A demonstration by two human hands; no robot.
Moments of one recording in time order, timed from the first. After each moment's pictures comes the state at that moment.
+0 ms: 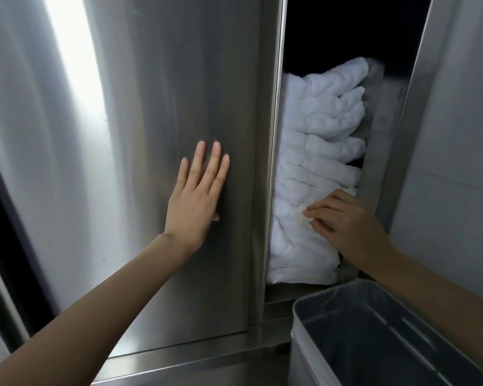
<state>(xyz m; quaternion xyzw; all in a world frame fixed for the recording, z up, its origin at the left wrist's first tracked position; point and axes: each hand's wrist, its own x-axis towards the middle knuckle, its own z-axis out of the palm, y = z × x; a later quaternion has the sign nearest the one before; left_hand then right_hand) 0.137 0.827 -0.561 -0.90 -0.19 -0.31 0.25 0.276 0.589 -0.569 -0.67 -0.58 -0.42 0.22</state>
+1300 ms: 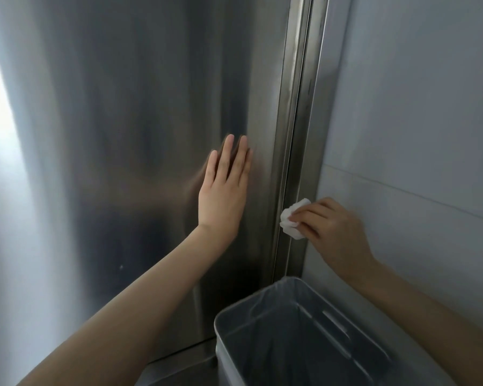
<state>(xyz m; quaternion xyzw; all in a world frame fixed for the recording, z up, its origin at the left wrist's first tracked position) 0.279 0.706 -0.563 -0.88 -0.12 -0.37 0.25 0.325 0.501 -0.585 -0.75 -0.46 -0.44 0.16</state>
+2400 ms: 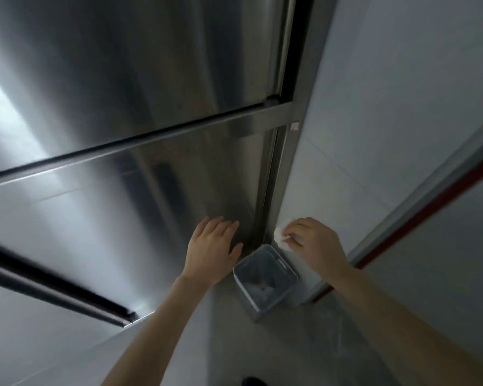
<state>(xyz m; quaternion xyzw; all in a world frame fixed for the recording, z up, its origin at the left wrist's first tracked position) 0.079 0.681 -0.238 -0.99 -0.02 -0.09 -0.06 0.160 0.460 -0.217 -0.91 -0.35 -0.08 0.22</state>
